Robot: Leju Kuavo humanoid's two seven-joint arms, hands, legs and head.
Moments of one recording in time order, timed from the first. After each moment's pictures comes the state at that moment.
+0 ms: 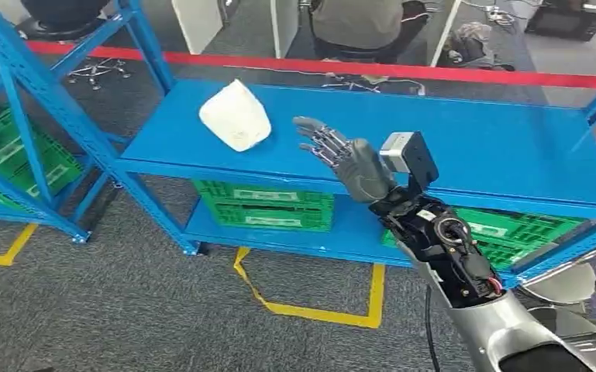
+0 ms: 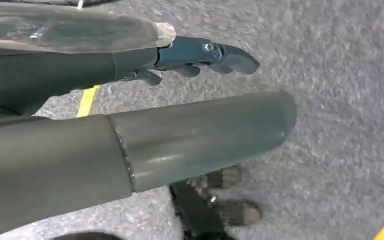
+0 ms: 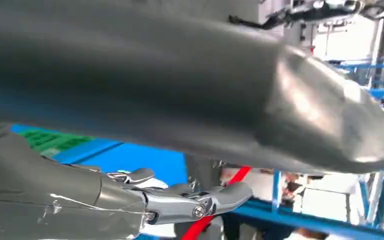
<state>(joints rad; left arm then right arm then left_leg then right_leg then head) -0.26 0.07 1.49 -0.16 -1.32 -0.18 -0.19 -0.38 -0.06 0.27 -1.54 -0.16 0.35 -0.07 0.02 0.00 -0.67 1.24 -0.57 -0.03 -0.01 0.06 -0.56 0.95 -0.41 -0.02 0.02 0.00</state>
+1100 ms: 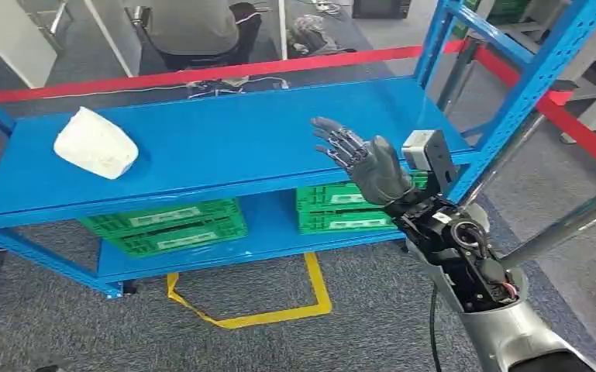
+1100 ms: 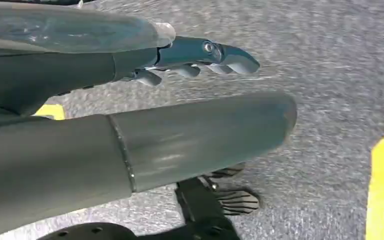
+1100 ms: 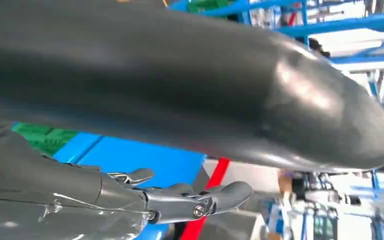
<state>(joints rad) -0.27 0.07 1.49 -0.16 -1.36 -0.21 -0.22 -0.34 -0.08 0.23 -1.59 -0.23 0.32 -0.01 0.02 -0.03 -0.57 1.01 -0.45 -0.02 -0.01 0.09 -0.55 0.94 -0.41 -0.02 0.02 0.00</state>
